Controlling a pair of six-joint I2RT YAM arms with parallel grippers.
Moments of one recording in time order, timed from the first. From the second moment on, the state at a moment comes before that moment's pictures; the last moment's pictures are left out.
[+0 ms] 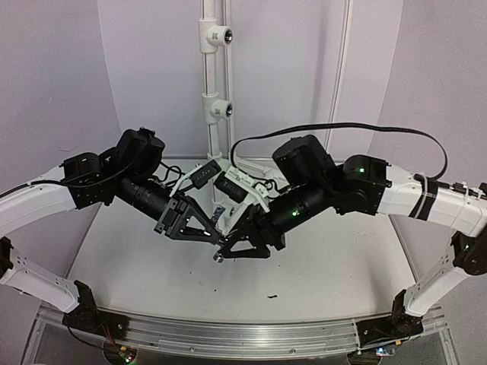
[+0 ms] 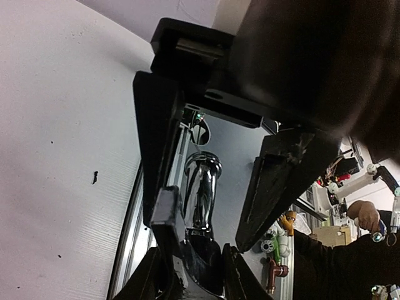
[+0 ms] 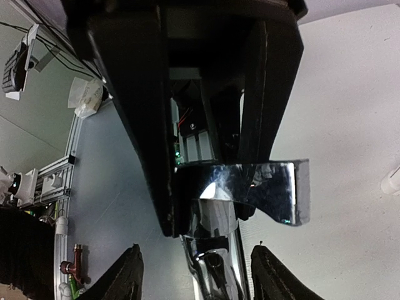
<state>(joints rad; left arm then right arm) -0.97 1.23 1.22 -0.61 0.78 -0.26 1.15 1.53 1.48 -0.62 -0.53 0.14</state>
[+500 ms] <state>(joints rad) -0.96 1.23 1.22 -0.63 0.83 -0.26 1.14 1.64 1.59 -0.68 -0.63 0.06</state>
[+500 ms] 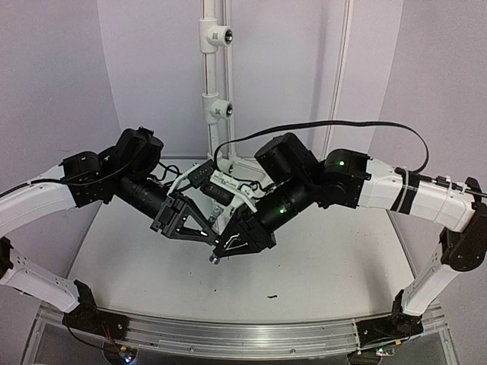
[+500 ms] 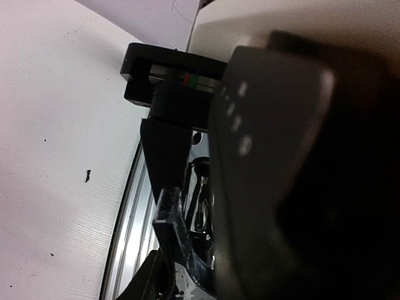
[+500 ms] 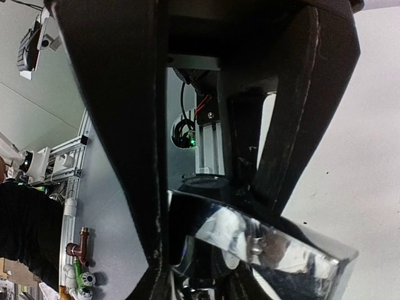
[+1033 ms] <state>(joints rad) -0.95 1.20 1.22 -0.63 0.69 -0.27 1.14 1.58 1.45 -0.58 -0.41 0.10</state>
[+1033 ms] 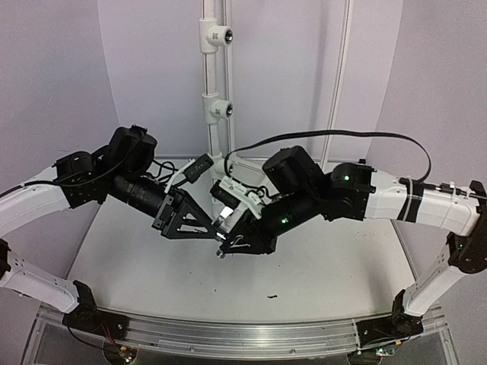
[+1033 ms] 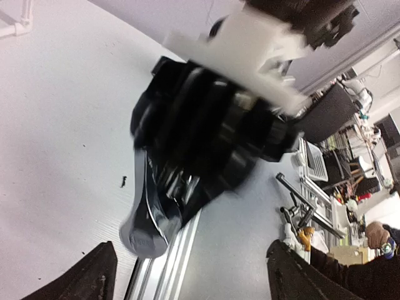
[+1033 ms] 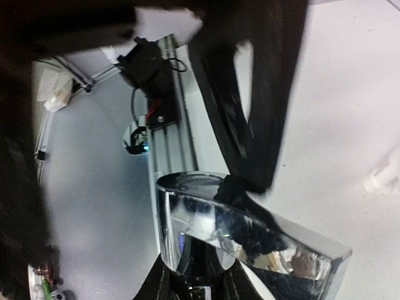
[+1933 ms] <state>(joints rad) -0.74 1.16 1.17 -0.30 0.18 -0.45 1.13 1.32 1.10 -0.29 0.31 -0.15</state>
